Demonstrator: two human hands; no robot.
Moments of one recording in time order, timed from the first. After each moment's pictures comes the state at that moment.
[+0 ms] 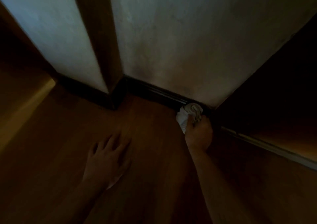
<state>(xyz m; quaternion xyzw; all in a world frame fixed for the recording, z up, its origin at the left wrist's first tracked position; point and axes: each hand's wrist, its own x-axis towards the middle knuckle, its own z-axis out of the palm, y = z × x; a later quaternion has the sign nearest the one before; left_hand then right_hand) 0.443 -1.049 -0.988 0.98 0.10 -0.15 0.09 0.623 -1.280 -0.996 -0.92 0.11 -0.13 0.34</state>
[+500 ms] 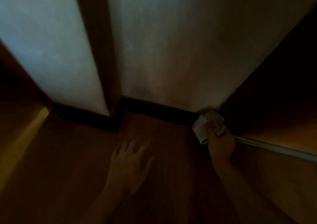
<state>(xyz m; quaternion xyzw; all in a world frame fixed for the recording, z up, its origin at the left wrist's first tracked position) 0.492 -1.052 -0.939 0.99 -0.01 -0.07 0.15 0.610 -1.312 -0.946 -0.84 0.23 -0.16 0.47</state>
